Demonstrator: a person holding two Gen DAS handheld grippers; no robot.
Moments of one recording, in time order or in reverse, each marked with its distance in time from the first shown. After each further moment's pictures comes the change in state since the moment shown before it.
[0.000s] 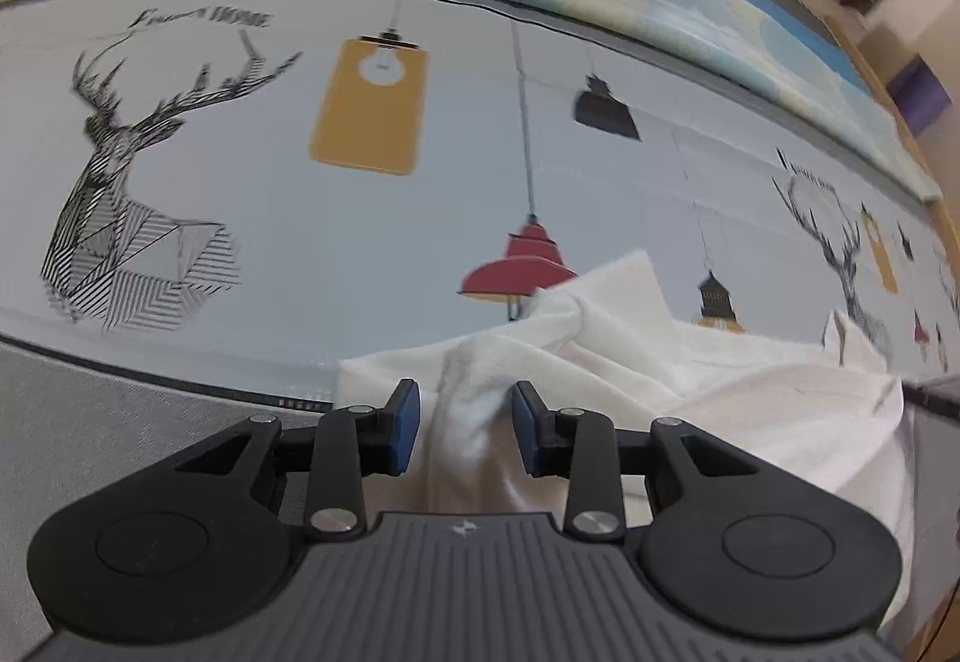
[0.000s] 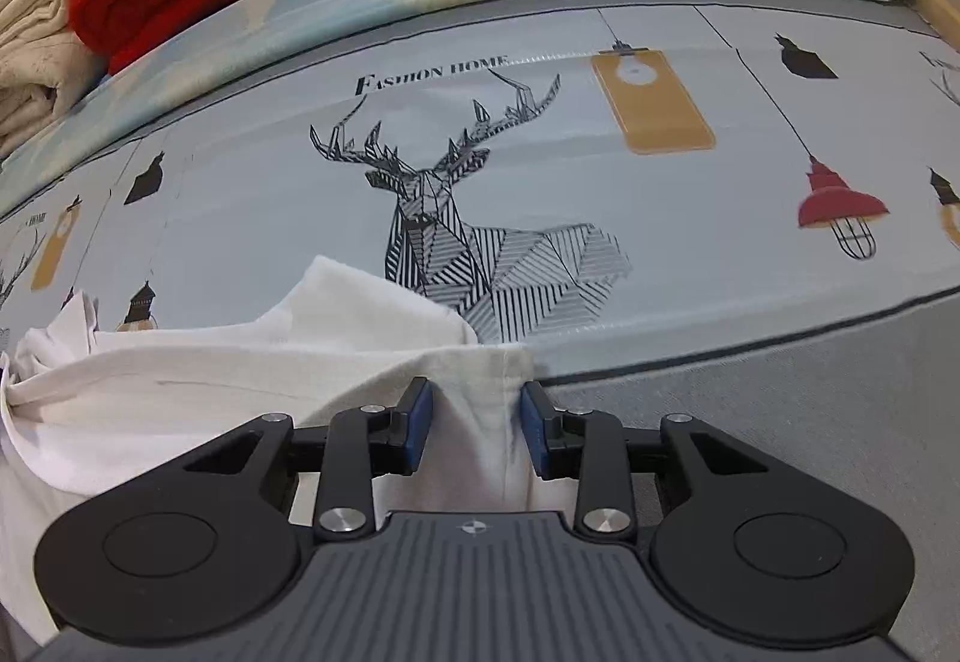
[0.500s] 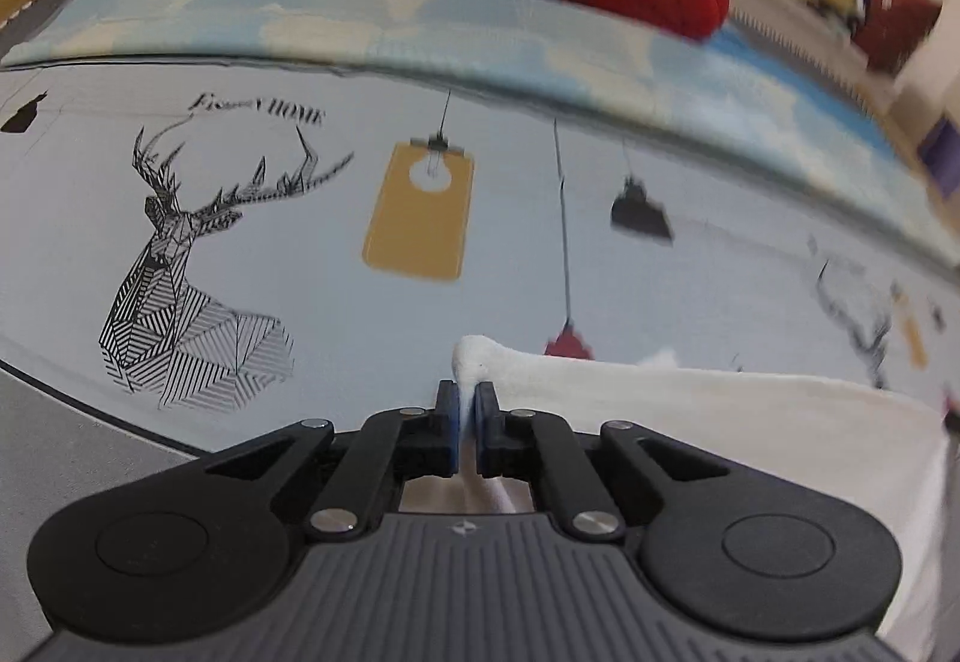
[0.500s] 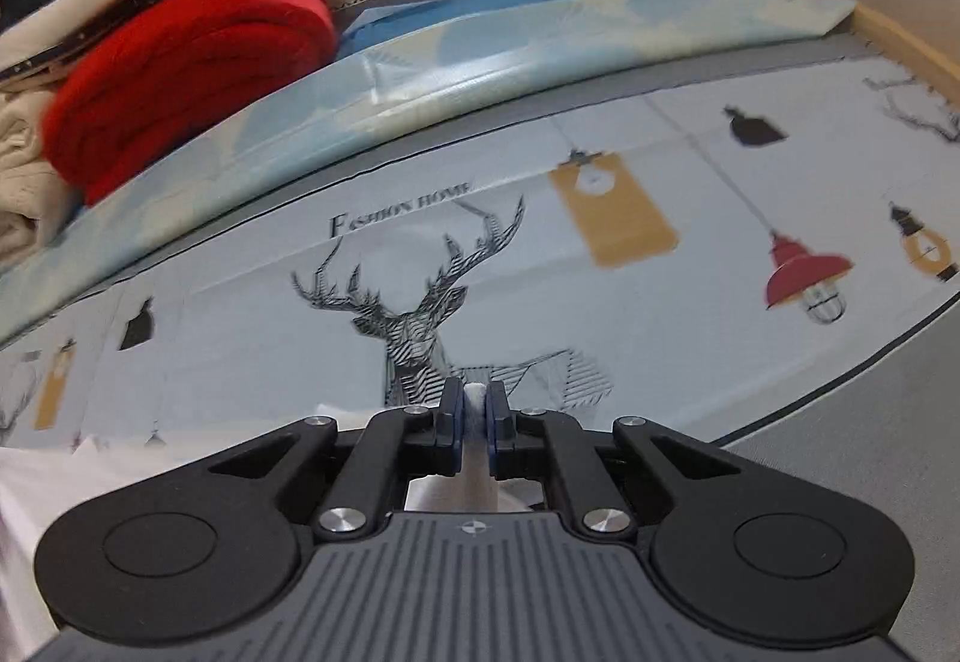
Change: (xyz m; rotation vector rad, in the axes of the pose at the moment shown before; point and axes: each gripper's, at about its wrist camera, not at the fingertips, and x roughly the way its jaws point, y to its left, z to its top) left arm -0.014 -0.001 0.006 -0.052 -0.166 0.103; right arm -0.015 -0.001 0.021 0.120 -0.181 -0.072
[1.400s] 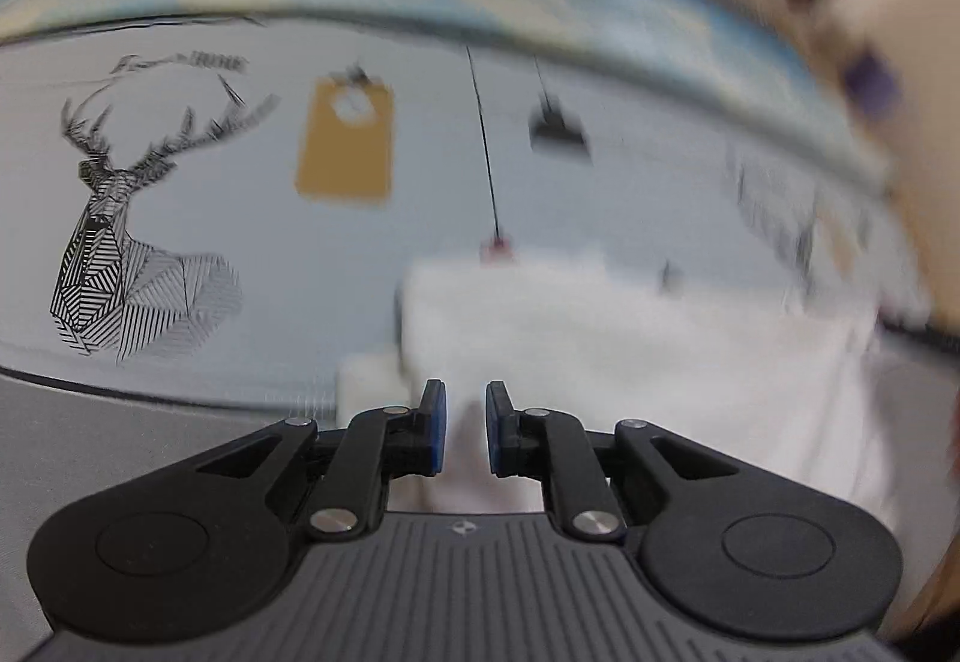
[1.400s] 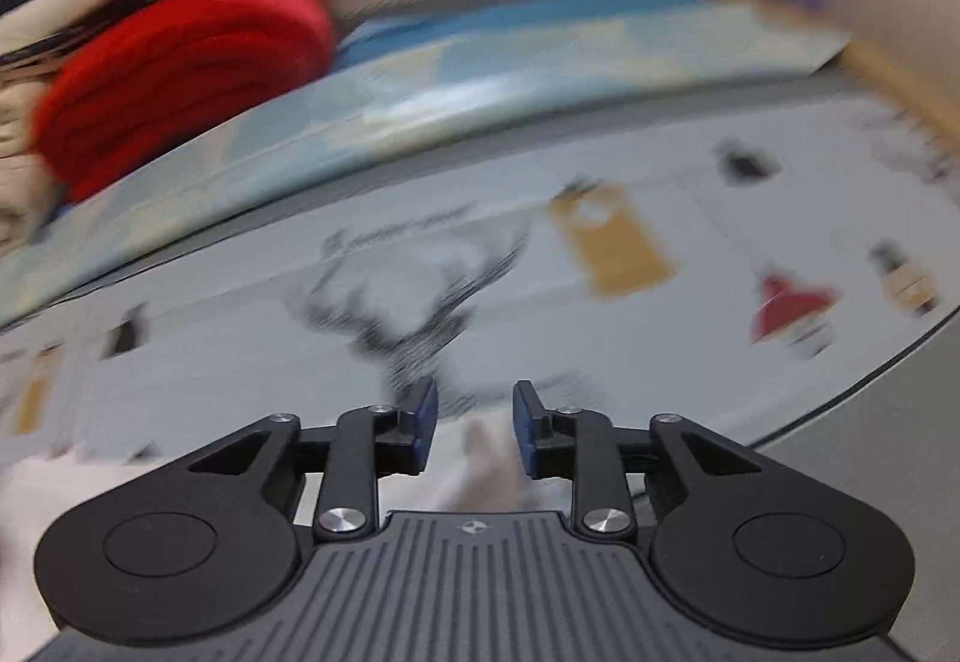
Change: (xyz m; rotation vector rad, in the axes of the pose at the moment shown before) left arm -0.010 0.005 -0.017 0.163 0.135 -0.148; right arm -0.011 0.015 0.002 -0.025 0.063 0.088
